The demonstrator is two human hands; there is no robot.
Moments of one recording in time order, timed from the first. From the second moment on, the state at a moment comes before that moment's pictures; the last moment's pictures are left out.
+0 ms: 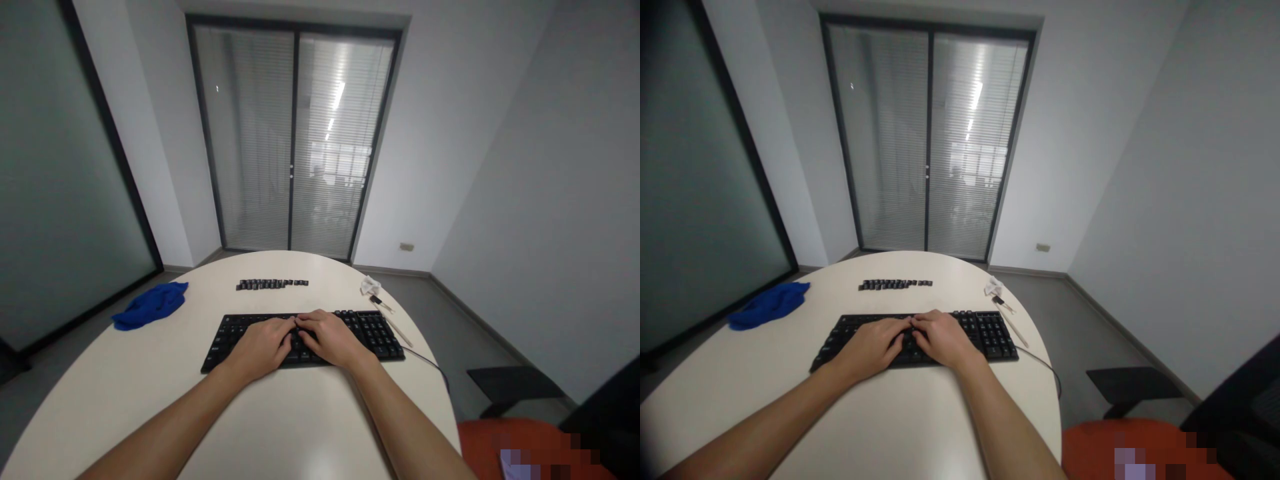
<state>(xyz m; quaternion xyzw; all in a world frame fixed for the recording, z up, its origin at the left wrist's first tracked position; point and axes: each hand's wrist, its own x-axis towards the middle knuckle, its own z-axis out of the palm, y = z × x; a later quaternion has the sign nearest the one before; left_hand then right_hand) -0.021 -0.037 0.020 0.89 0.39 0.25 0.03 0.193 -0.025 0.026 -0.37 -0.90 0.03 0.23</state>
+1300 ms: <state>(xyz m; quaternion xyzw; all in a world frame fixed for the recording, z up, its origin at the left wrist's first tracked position) -0.034 -0.027 0.037 0.90 0.38 0.20 0.08 0.192 -0.021 0.034 -0.36 -0.91 0.05 0.21</state>
